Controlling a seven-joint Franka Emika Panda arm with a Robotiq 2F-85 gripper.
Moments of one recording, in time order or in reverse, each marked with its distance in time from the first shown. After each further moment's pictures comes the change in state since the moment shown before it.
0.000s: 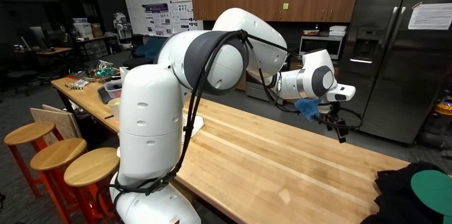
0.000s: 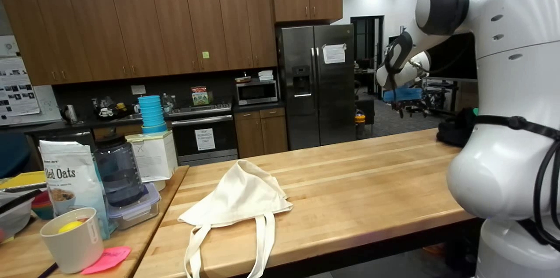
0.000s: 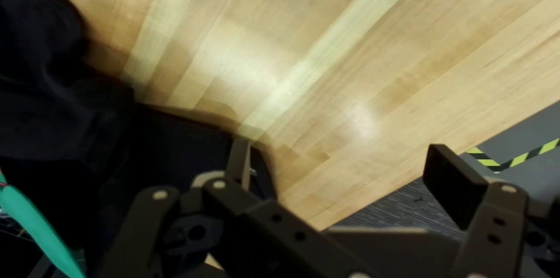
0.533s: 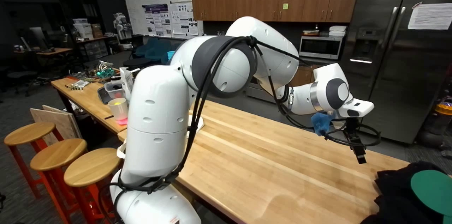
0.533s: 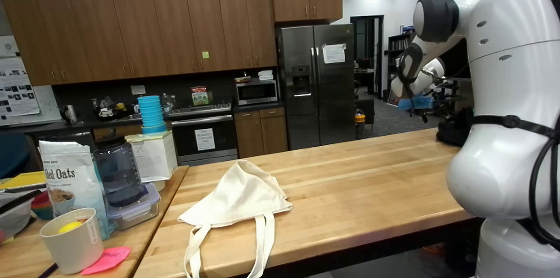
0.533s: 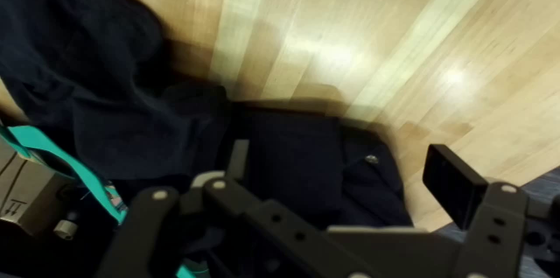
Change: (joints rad) arm -0.006 0.067 -0.103 0.003 -0.140 0.000 0.275
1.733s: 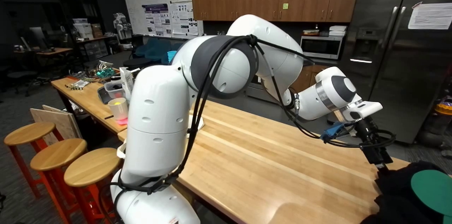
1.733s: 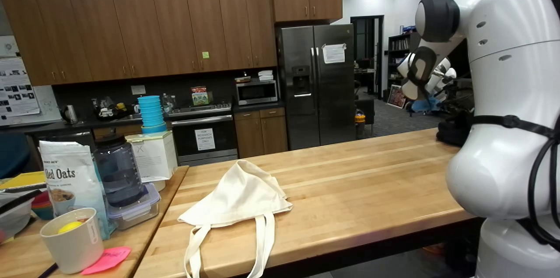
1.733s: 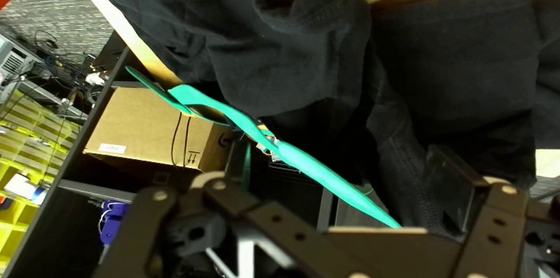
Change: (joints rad) arm -0.017 0.003 -0.021 0.033 -0.320 -0.224 0.487
